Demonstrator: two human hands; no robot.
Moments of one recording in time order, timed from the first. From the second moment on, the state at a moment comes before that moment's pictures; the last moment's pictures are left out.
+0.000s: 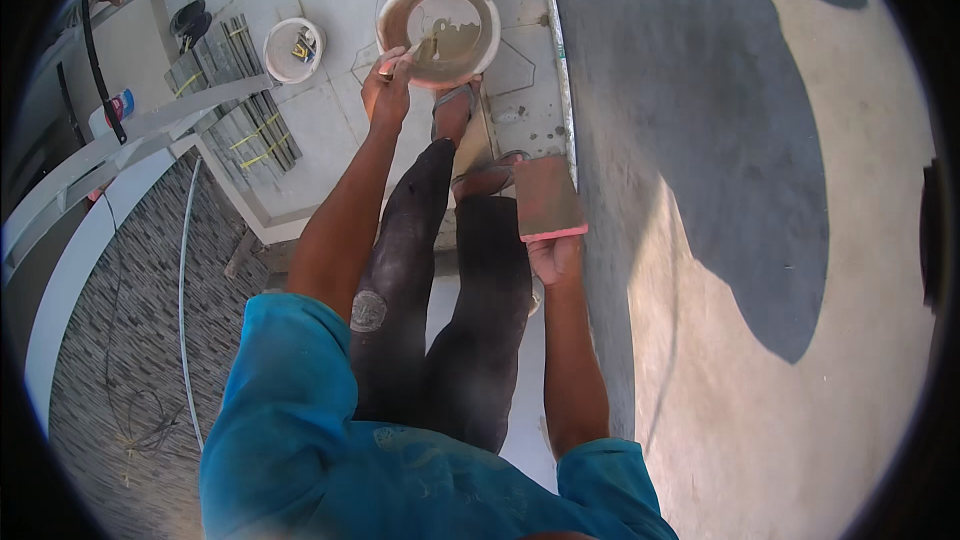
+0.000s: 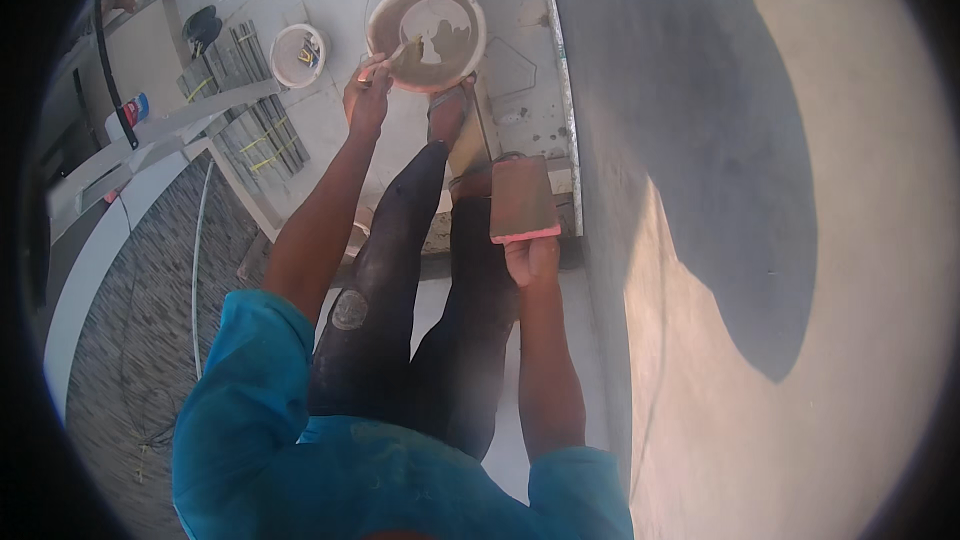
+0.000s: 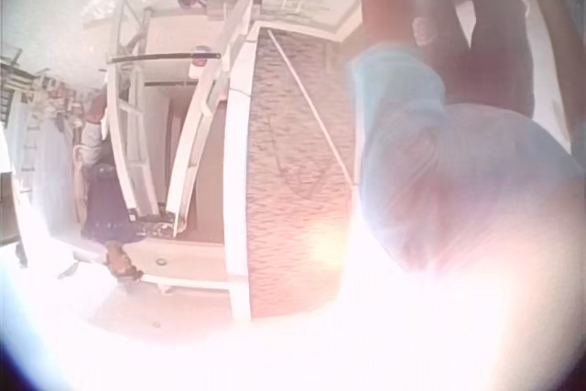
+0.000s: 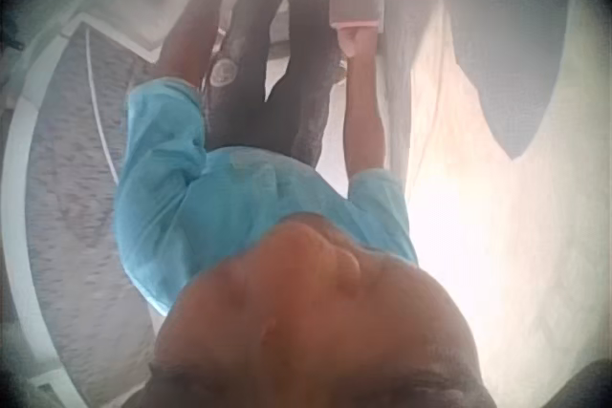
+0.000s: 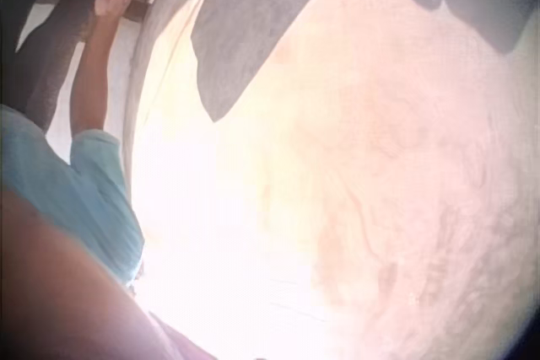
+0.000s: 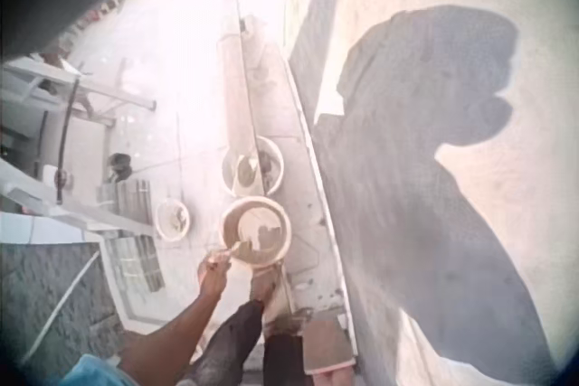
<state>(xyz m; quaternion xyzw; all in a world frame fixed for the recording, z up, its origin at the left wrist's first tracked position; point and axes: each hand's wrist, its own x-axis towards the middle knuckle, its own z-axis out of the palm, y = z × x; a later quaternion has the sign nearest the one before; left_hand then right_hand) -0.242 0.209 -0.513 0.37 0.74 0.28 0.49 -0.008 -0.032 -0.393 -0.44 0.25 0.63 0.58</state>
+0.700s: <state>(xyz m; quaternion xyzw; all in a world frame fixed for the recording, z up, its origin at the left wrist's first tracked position) -0.248 0.206 -0.525 0.55 0.60 0.31 0.49 -0.066 0.198 -0.630 -0.61 0.16 0.69 0.36</state>
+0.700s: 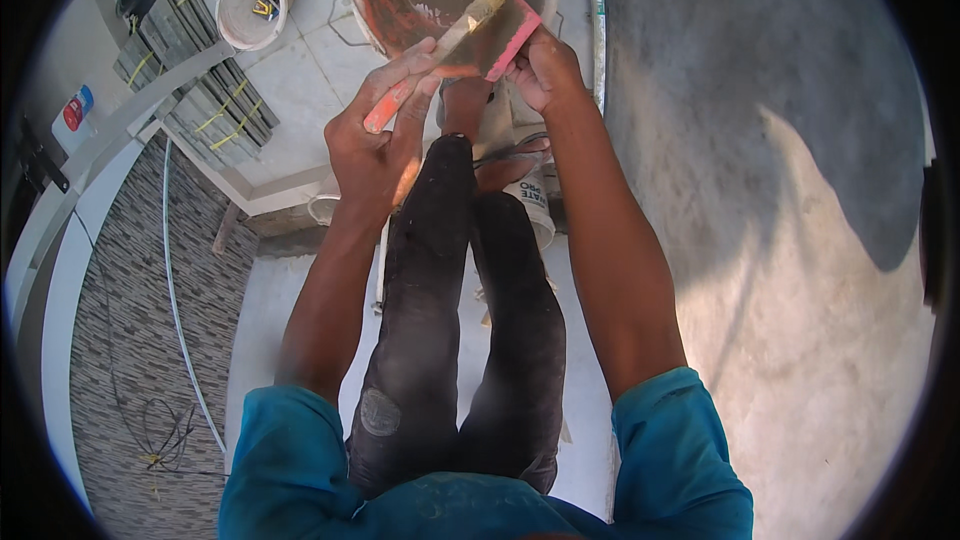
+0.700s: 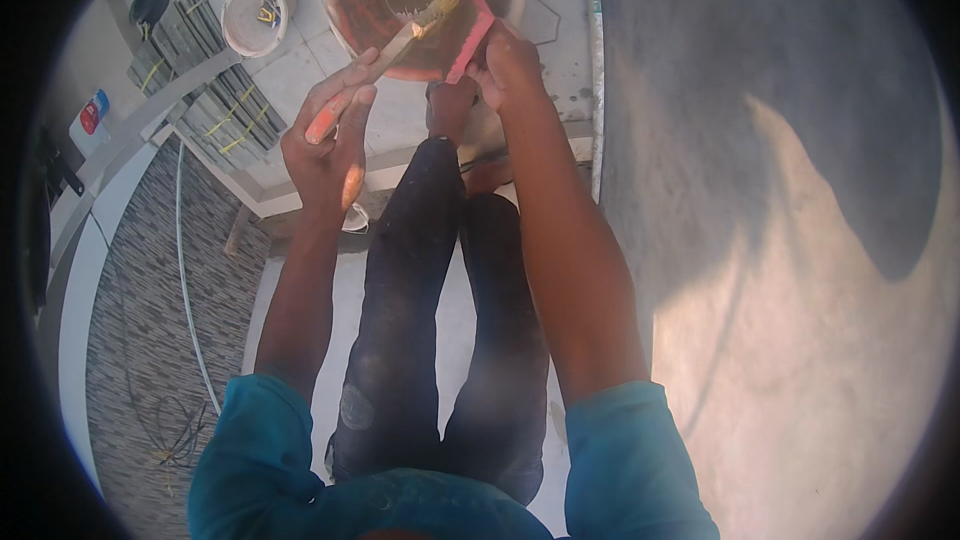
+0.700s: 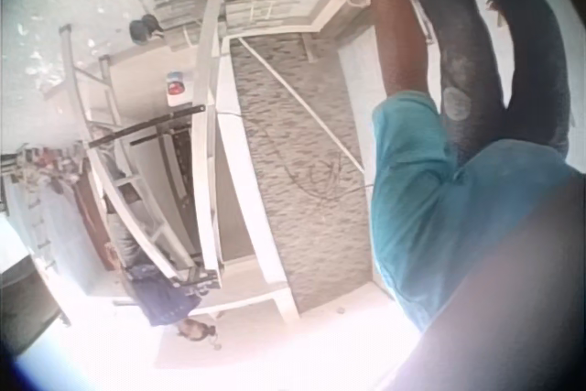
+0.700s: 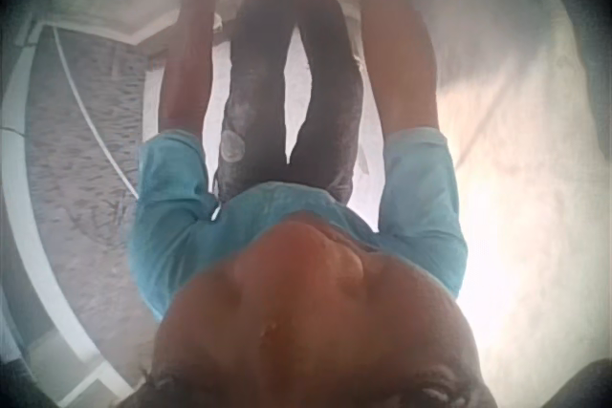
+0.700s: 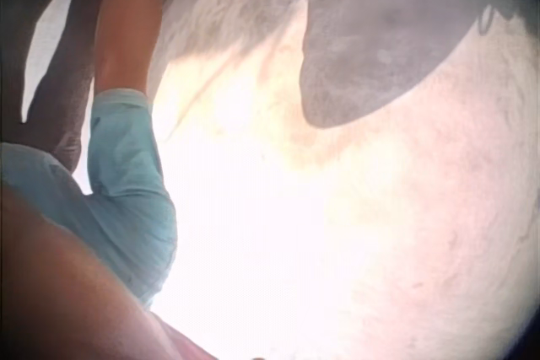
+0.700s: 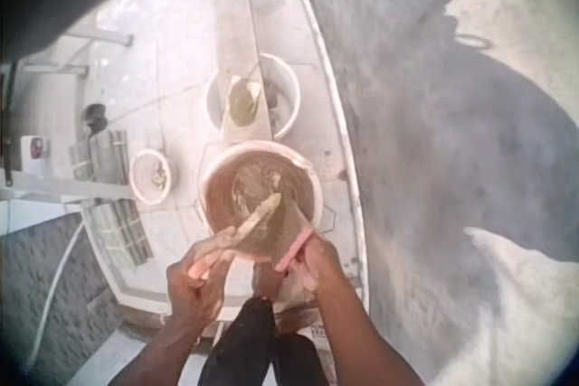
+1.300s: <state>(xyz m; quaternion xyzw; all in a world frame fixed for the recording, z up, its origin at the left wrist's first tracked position) -0.265 0.276 -0.613 0.62 0.66 0.03 0.41 -0.052 0.193 -0.579 -0.69 -0.08 0.67 0.27</state>
